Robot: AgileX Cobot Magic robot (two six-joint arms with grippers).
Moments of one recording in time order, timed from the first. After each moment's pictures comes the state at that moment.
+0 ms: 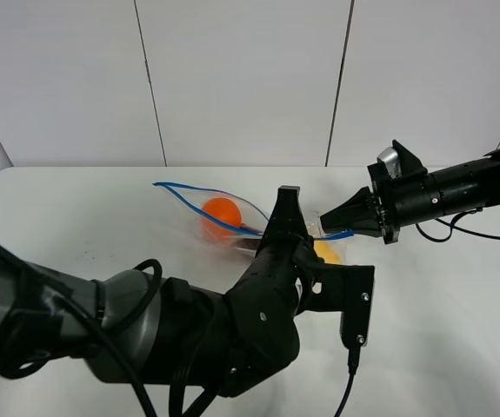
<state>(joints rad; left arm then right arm) -1.21 1.93 -1.04 1.75 0.66 -0.81 -0.06 1.91 -1.04 1.28 1.22 -0.95</state>
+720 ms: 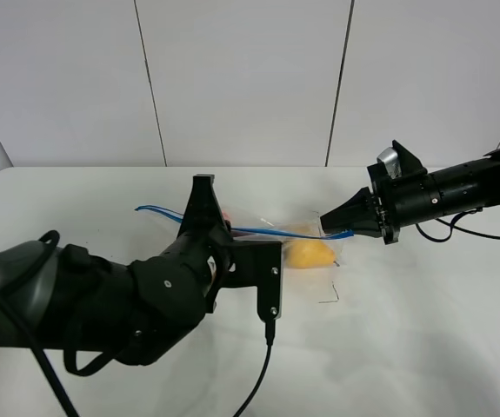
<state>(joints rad) -1.05 1.77 -0.81 1.76 0.67 -0.80 -0.06 1.91 -1.04 1.28 1.22 -0.95</state>
